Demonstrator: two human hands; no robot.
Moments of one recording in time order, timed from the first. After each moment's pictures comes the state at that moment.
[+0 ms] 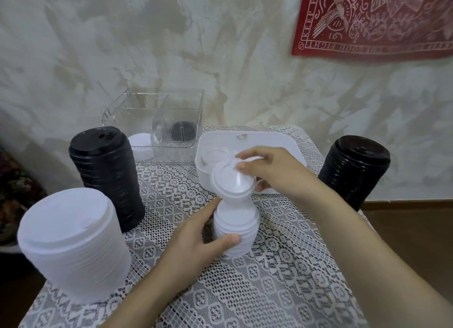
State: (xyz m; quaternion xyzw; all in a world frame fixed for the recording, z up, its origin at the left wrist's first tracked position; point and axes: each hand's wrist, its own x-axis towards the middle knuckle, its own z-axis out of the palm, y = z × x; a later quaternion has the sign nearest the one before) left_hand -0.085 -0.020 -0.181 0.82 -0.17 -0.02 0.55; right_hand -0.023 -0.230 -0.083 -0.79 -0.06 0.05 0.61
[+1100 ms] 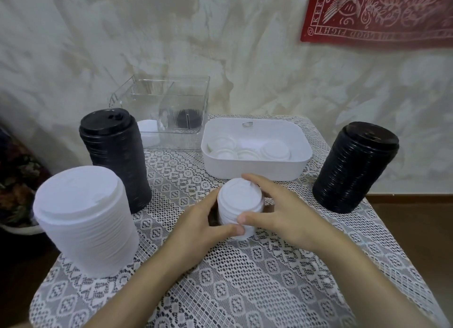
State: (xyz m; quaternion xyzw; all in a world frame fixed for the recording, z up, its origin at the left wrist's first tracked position) left_hand -0.086 -0.017 -0.185 0.84 -0.15 -0.04 0.52; right_hand -0.088 -0.229 -0.139 -0.88 -0.11 0.08 0.46
